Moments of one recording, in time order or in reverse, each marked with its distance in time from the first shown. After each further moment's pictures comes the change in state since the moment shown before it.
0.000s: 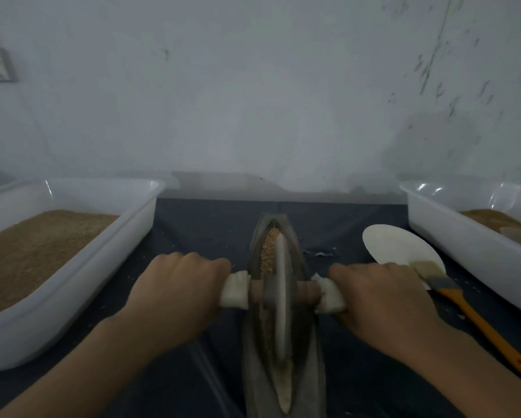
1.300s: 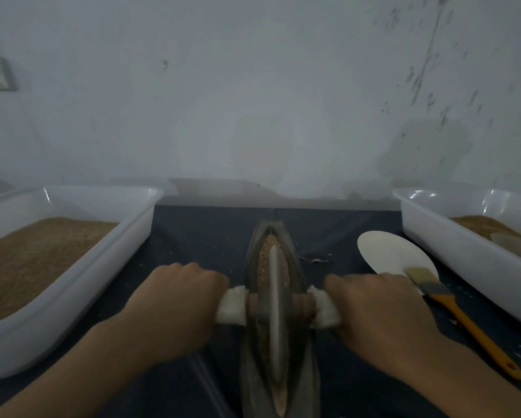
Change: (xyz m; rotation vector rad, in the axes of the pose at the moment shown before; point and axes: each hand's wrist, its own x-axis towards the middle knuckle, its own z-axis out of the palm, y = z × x) left_hand -0.002 -0.003 -0.002 -0.109 -0.112 0.064; right_hand -0.003 -0.006 -0.010 0.008 -0.010 0.008
